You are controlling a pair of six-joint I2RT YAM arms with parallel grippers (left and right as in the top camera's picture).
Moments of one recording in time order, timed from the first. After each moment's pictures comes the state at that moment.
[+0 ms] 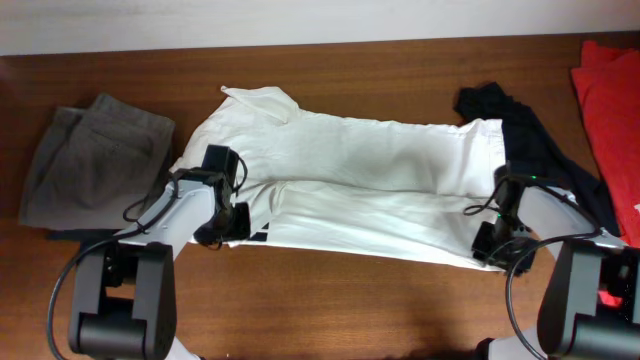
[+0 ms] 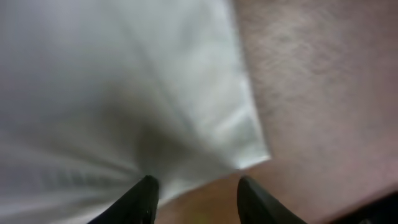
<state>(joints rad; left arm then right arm) -0.17 1.79 1.00 -0.82 -0.01 -0.26 -0.23 1.68 0.88 -0.98 0.16 0.37</state>
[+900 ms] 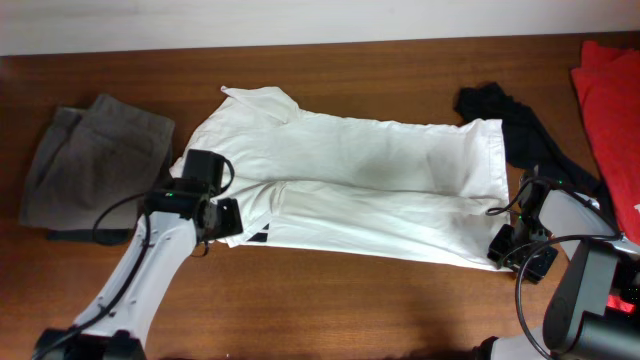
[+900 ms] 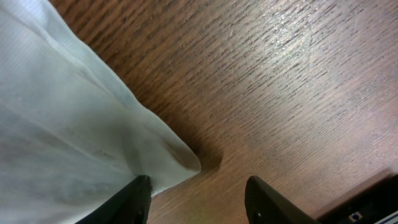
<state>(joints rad) -0.16 1.46 0.94 -0.78 -0.17 -0.35 -0.35 1.68 0.88 -0.97 0.17 0.39</state>
